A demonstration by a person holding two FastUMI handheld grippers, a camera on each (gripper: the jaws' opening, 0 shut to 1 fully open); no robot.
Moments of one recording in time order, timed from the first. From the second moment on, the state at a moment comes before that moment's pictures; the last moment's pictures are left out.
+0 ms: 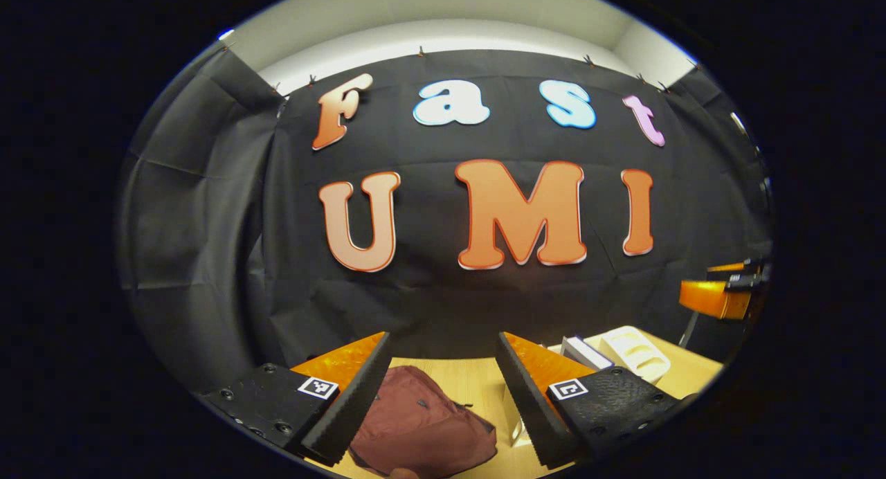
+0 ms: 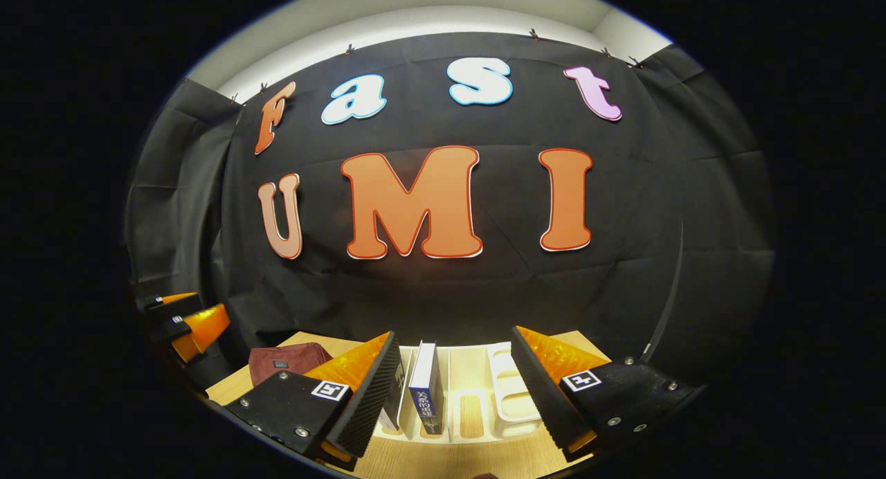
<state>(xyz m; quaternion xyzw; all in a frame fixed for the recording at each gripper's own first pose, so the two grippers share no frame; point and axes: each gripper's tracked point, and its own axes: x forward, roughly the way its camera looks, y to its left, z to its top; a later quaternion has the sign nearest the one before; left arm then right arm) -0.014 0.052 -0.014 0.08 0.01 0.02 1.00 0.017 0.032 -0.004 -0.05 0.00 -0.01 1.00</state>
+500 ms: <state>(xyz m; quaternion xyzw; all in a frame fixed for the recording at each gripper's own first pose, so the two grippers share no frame) -0.042 0.046 -0.183 0.21 0.16 -0.01 0.97 0.007 0.005 -0.030 -0.07 0.04 -0.04 1.00</state>
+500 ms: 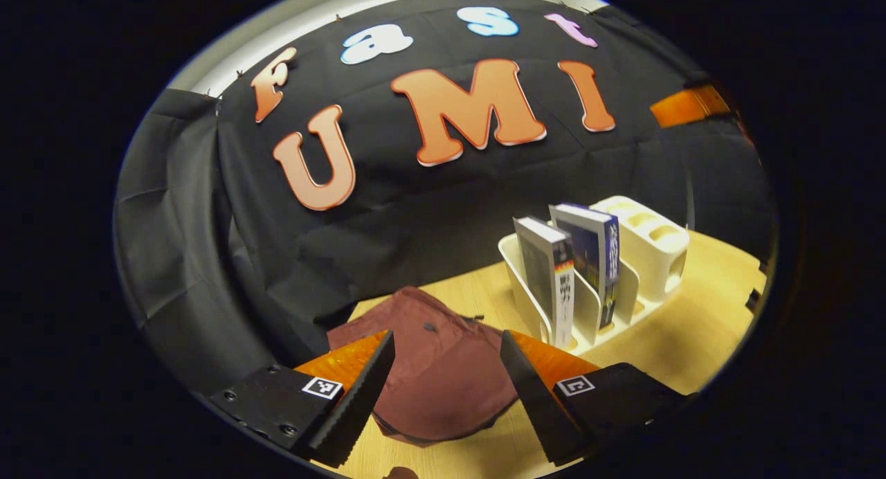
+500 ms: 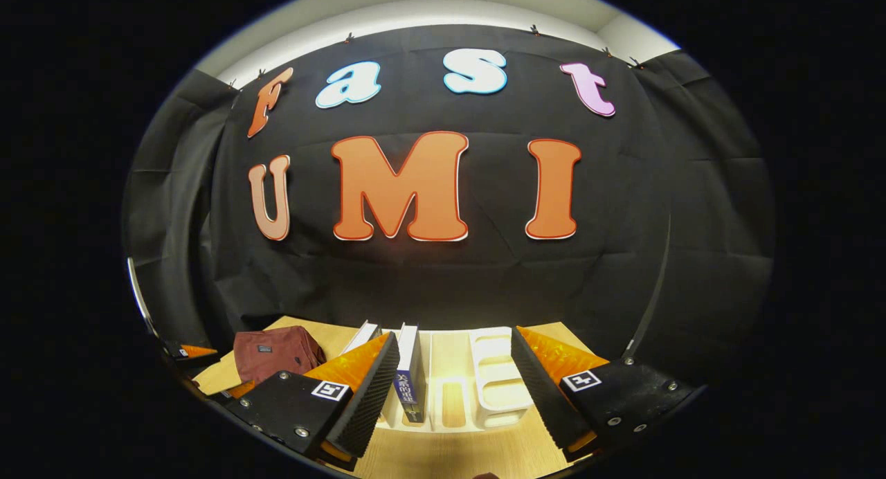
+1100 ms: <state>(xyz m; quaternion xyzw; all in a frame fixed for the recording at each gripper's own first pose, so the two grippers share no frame) -0.038 0.040 -0.342 0.37 0.27 -0.05 0.89 -0.002 -0.028 -0.059 -0.08 0.09 -0.09 0.99</state>
